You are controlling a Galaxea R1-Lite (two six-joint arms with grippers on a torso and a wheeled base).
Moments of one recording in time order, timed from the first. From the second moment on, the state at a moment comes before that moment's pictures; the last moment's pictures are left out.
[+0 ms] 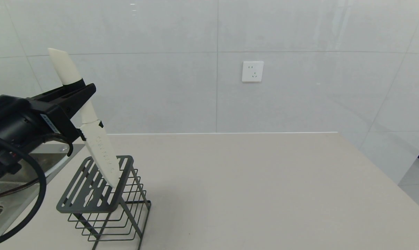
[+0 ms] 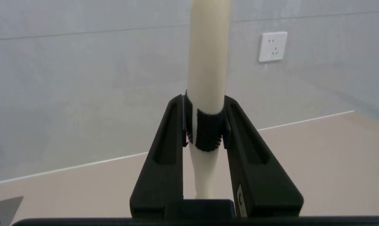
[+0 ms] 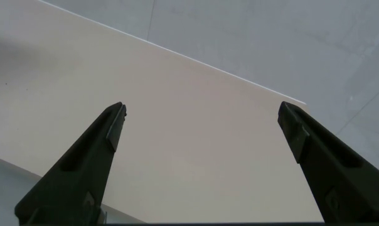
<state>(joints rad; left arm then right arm) -0.47 1.17 -0.57 -0.76 0.18 0.05 -0.09 0.10 0.00 -0.07 0.38 -0.29</state>
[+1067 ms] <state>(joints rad) -0.48 1.17 -0.53 -0.78 0.18 0.08 -0.09 0.10 0.00 -0.07 0.38 -0.29</state>
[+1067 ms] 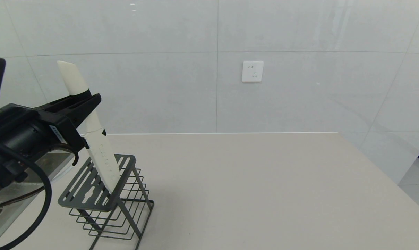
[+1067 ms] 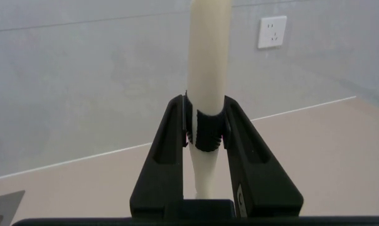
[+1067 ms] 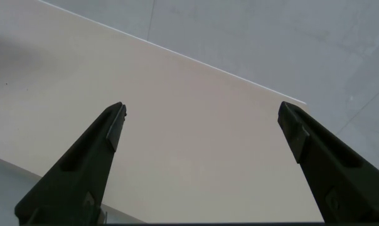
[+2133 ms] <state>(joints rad) -0.46 1.20 -0.45 -0.78 0.17 0.07 -0.09 0.10 0.00 -0.07 0.38 -0.29</state>
